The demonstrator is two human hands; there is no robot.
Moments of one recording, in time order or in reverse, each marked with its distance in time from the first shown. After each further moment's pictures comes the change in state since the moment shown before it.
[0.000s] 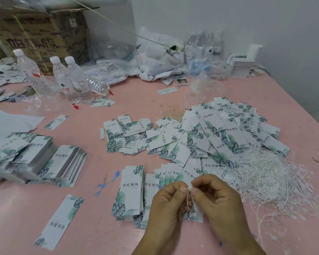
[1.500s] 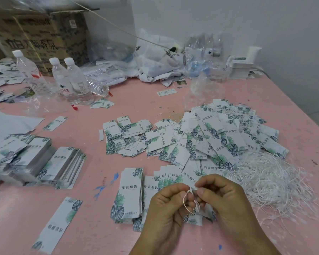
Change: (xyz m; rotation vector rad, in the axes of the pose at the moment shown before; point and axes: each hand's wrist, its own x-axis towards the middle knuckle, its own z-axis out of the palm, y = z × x) left_hand -0.003 0.011 0.003 -0.142 0.021 -0.106; right_hand 0.011 0.003 -0.017 0.305 -0.116 0.217
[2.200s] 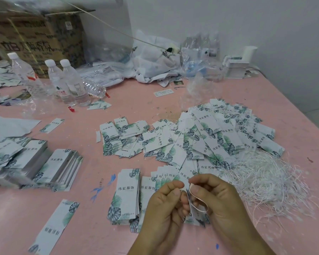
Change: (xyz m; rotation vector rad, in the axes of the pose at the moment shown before) left_hand 0.003 -0.004 0.002 -0.067 0.029 -0.029; right_hand 0.000 0.008 0.004 0.200 0.001 0.087
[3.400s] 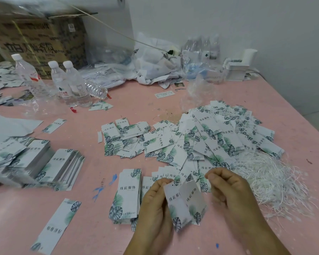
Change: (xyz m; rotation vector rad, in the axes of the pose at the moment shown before) left_hand 0.004 0.010 -0.002 -0.044 0.090 0.024; right_hand 0.005 -0.021 -0.018 -0.271 0.151 -0.055
